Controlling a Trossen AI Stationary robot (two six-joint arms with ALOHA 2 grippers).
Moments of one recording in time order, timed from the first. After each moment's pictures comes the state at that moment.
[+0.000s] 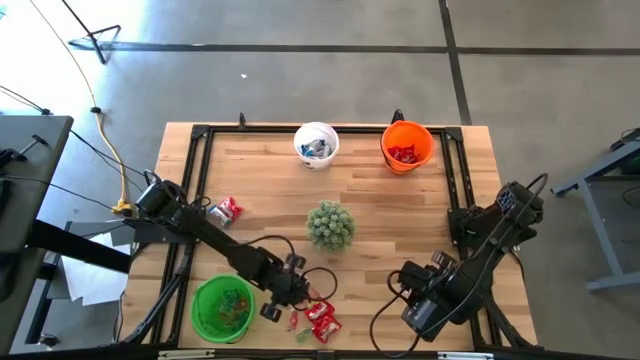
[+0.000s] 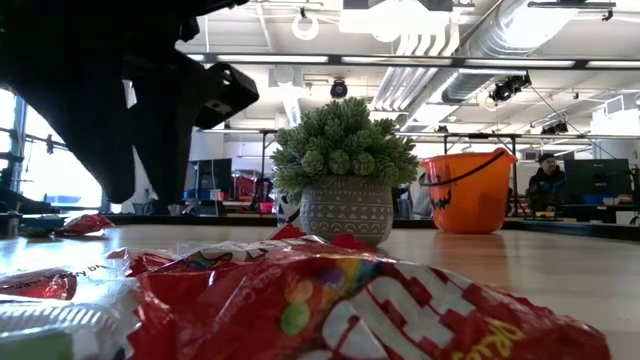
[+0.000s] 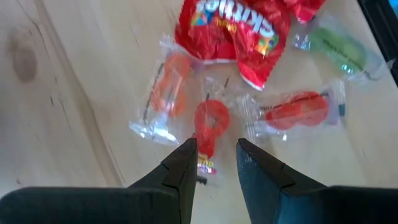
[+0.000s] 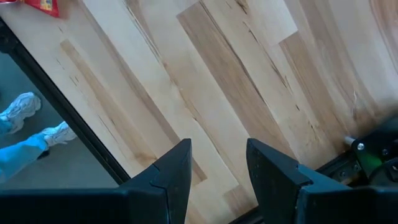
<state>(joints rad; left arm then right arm) -0.53 1.86 1.21 -0.48 -0.04 -0.10 0.83 1.74 1.69 -1.53 0.14 1.39</state>
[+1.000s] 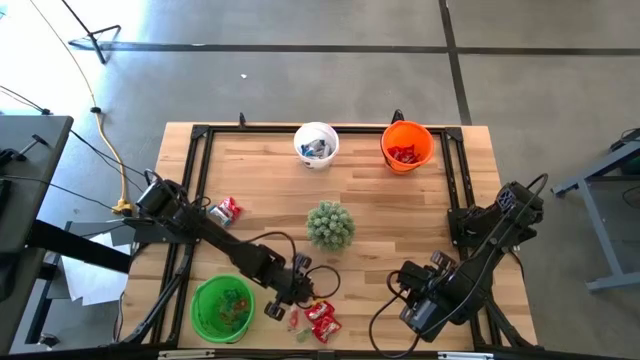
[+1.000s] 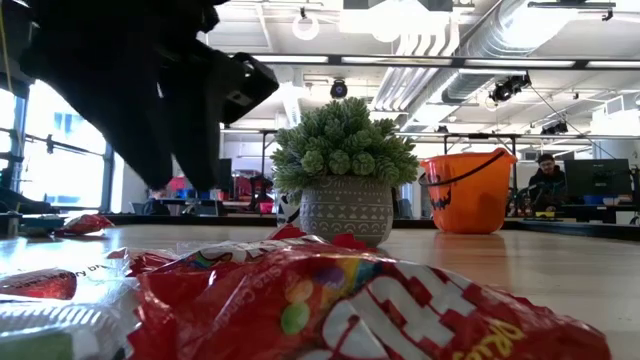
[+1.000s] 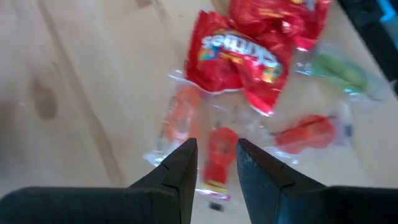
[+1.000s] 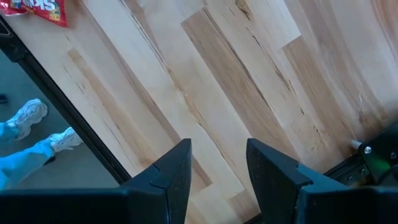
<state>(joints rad) -0.51 1.86 1.21 -0.41 -0.04 -0.03 0.83 1.74 1.69 -1.50 0.16 1.41</state>
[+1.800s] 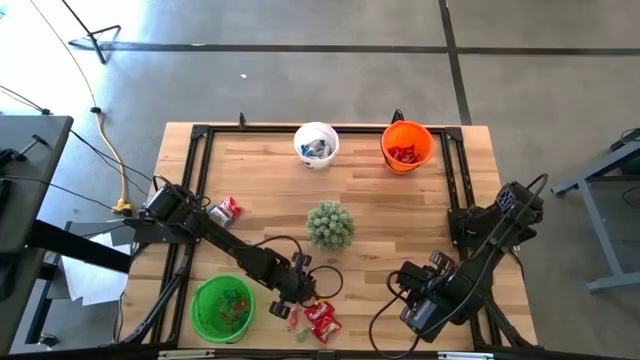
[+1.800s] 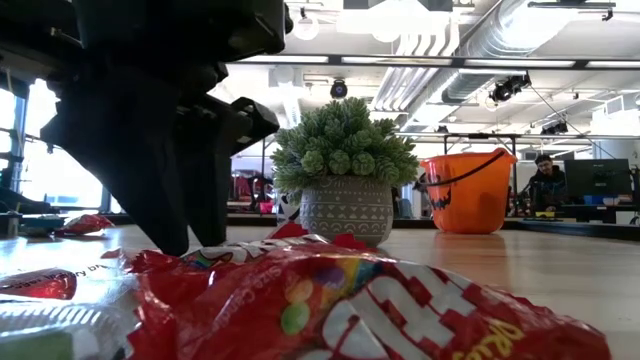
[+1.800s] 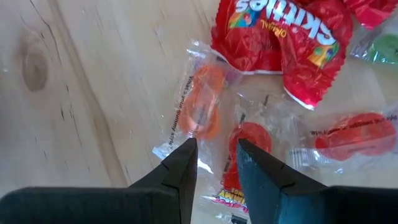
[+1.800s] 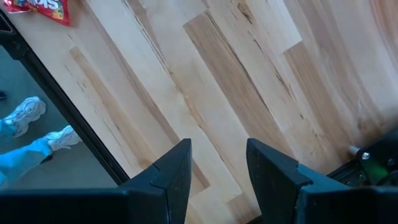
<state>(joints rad) -0.50 1.94 1.21 -0.40 -0.08 -0.09 0.83 1.74 1.69 -1.50 0.17 1.38</state>
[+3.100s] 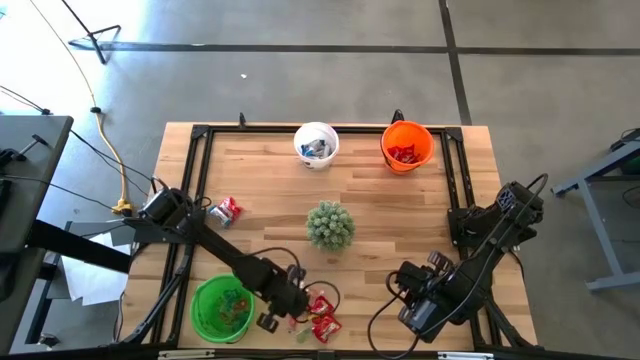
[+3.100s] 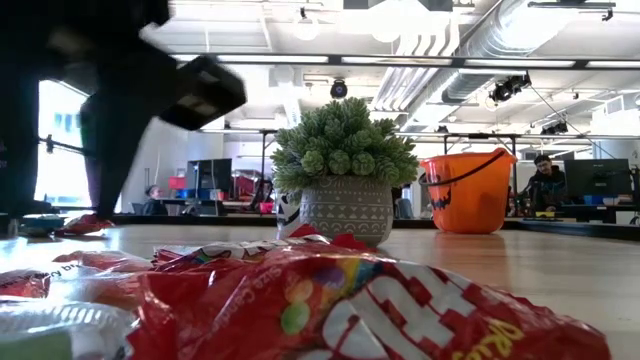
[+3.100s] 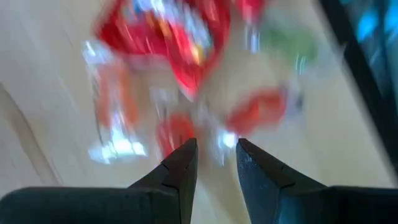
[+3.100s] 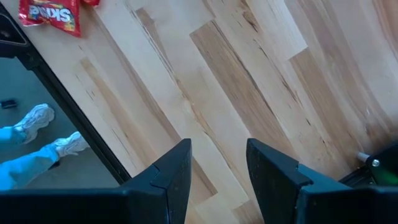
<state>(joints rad) -0.57 1.94 1.32 -0.57 0.03 -0.11 0.83 1.74 1.69 -1.47 0.19 1.39</state>
